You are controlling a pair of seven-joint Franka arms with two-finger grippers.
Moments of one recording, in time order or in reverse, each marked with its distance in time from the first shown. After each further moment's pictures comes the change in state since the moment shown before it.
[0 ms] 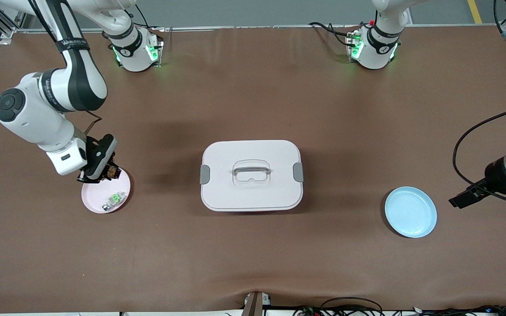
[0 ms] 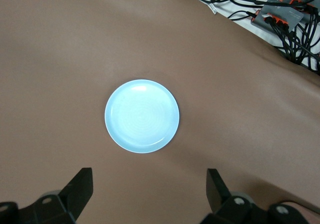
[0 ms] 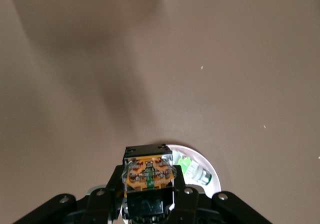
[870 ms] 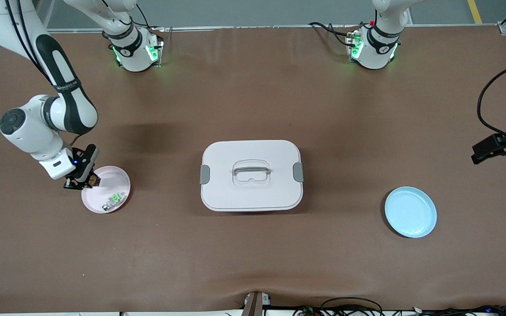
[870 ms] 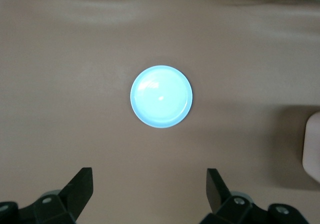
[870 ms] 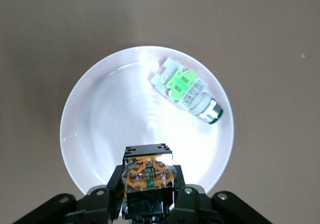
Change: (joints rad) left arm -0.063 -0.211 0.072 -0.028 -0.047 -0.179 0.440; right arm -0.193 0.192 0.002 -0.171 -0.003 0.427 -0.351
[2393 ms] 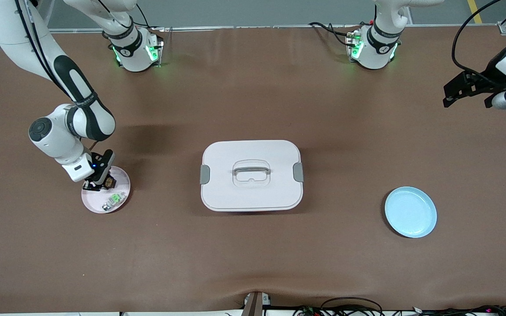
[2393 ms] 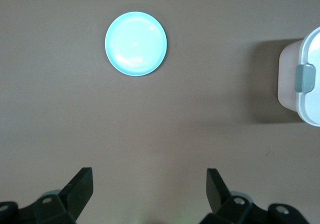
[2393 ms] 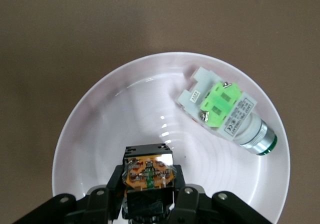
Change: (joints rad) left arm -0.352 -0.319 0.377 -0.325 -0.151 -0.054 0.085; right arm 0.014 0.113 0.023 -0.014 0.065 0.117 0.004
